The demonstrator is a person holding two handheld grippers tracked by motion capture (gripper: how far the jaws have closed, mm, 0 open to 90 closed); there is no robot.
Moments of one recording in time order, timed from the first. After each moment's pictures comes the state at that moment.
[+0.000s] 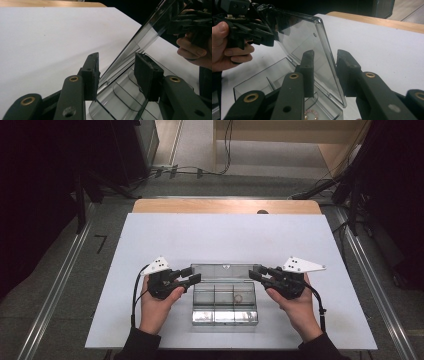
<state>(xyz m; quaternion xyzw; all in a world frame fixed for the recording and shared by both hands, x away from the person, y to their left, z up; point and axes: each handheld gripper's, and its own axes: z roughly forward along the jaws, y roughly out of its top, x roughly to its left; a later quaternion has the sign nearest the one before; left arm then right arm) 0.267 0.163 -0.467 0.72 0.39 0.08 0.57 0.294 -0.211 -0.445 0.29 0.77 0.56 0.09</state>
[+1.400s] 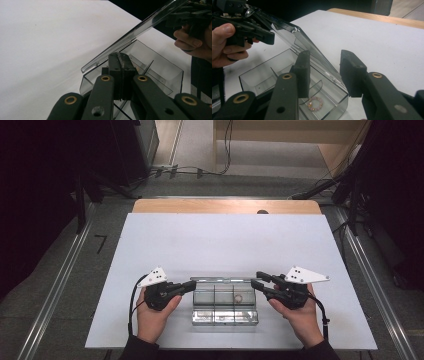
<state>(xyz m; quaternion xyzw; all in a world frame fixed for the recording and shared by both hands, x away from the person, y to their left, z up) 0.245 0.165 -0.477 0.73 0.37 0.07 0.57 0.272 -0.218 -0.451 0.29 0.78 0.55 0.11</state>
